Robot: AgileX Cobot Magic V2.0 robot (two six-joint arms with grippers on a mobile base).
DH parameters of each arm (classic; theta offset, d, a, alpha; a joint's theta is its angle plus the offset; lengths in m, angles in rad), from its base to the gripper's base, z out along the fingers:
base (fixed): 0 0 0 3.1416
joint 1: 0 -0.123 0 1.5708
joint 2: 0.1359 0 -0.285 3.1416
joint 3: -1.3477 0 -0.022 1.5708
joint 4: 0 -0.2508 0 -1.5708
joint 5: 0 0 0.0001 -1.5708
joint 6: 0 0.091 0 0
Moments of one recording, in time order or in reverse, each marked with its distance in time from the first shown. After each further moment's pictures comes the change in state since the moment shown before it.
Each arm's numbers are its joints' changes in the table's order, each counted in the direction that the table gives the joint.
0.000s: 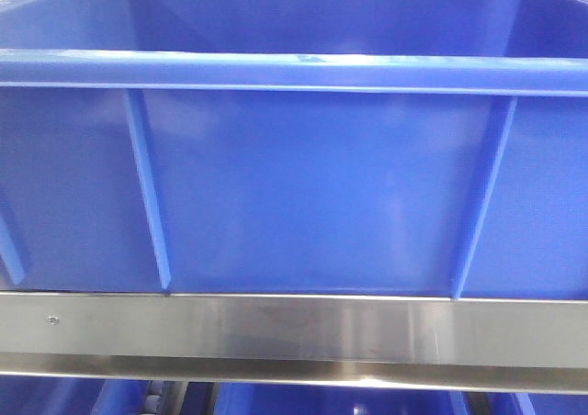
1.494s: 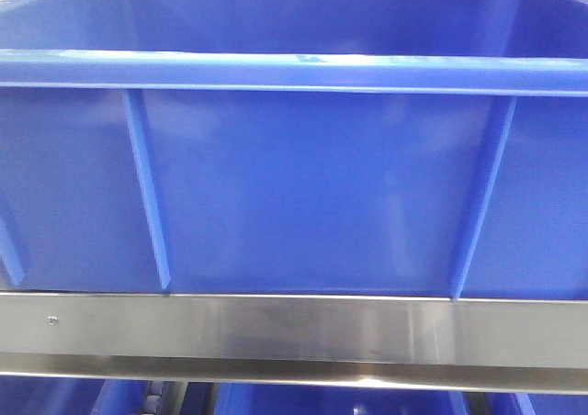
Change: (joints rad) left arm 0.000 -0.002 0.000 0.000 0.002 0.000; right arm 0.444 -0.229 -0.549 -0.205 0.487 -0.187
